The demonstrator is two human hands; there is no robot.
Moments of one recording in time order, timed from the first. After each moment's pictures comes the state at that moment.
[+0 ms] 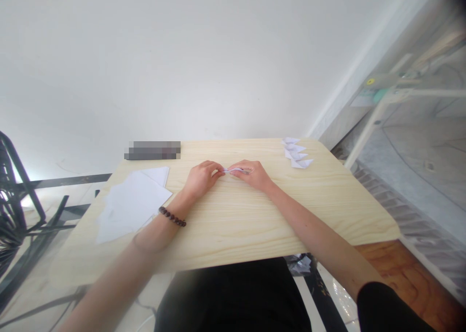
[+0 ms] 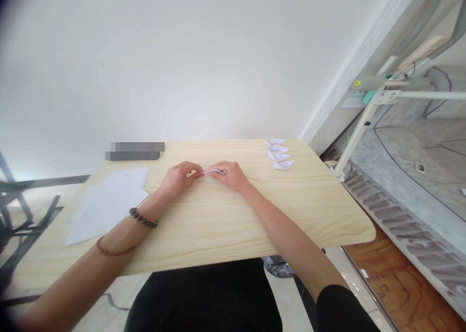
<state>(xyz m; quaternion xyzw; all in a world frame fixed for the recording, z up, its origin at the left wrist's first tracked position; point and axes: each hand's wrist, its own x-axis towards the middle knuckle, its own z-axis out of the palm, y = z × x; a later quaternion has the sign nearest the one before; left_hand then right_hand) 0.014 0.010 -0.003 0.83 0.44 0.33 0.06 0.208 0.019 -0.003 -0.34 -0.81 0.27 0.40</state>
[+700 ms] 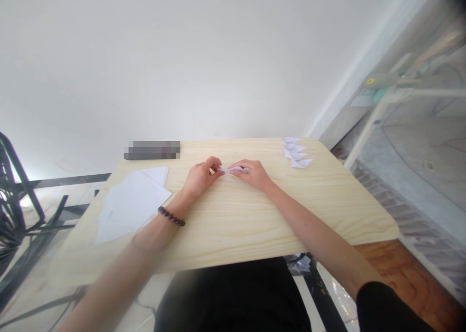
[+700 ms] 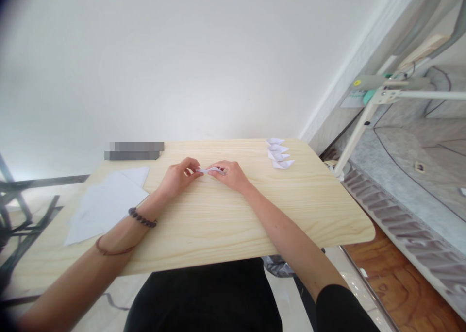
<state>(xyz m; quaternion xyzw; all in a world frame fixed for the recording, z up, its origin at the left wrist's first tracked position) 0.013 0.010 -0.004 0.79 0.48 0.36 0.14 0.209 0.018 -0.002 -0.37 -0.80 0.27 0.40</state>
